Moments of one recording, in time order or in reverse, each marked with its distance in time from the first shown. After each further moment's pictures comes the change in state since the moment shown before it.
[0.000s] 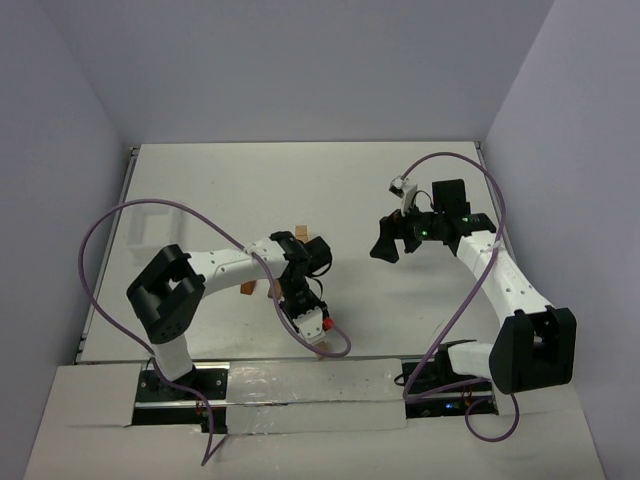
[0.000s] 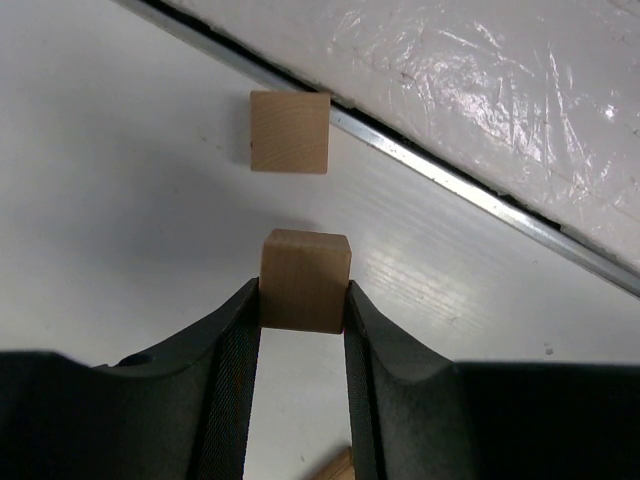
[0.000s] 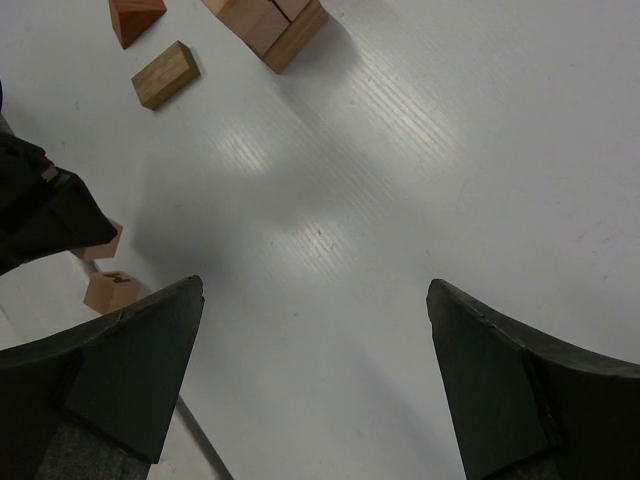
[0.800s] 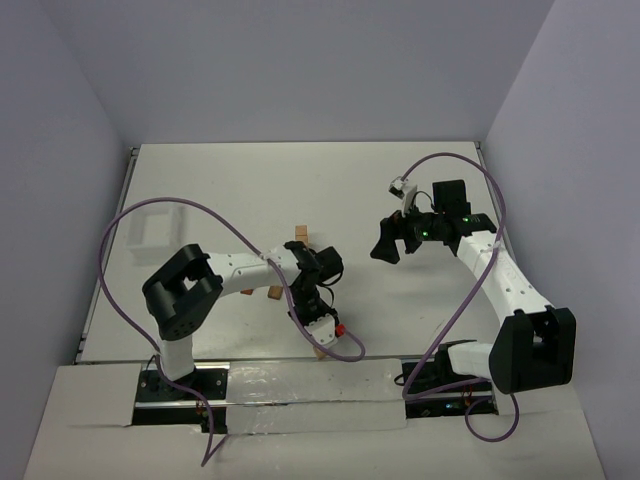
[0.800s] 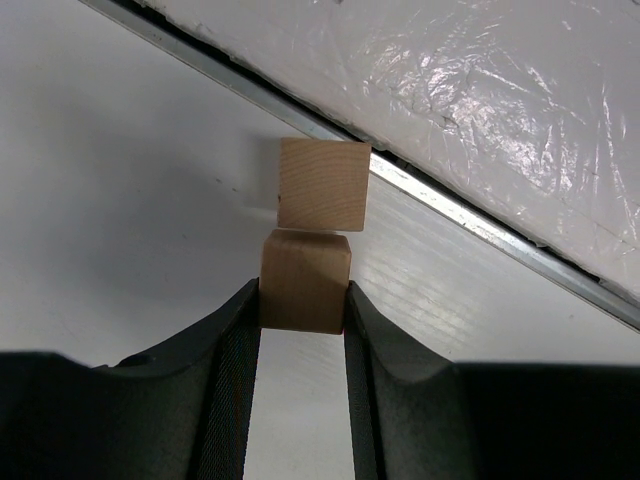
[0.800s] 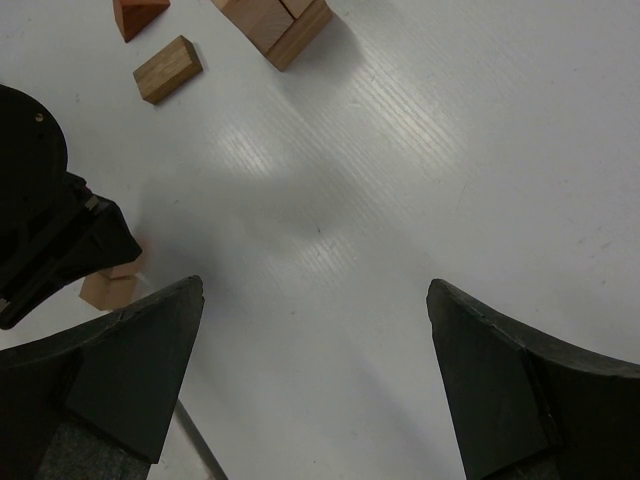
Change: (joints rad) left arm -0.052 0.068 0.000 0.098 0.000 -0.099; right arm -0.005 0.000 -0.001 -0.004 -0.016 -0.027
